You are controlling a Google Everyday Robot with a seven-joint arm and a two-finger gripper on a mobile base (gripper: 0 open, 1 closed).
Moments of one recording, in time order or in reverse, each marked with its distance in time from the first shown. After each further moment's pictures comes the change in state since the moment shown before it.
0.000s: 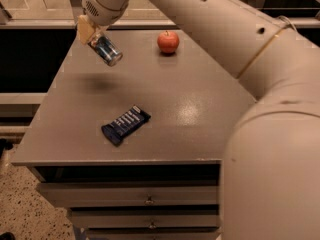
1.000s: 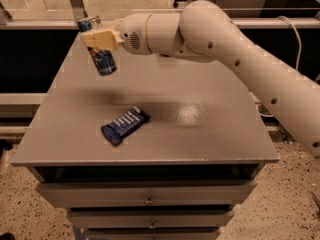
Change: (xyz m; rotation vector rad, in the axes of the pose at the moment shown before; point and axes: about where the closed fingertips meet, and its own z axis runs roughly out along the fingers) arm 0.024 0.032 -0.058 -0.281 -0.685 0.035
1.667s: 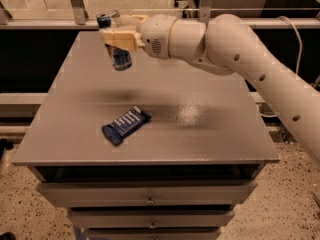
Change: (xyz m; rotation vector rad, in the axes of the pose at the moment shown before) arm -0.008 -0.013 -0.045 0.038 -0.131 -0.129
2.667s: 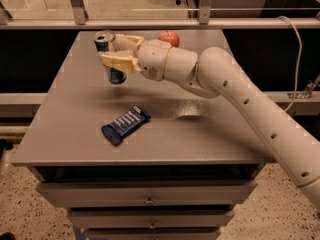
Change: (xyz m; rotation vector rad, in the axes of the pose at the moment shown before) arm 0.048 0.012 0.012 -0.073 -0.122 -0.115
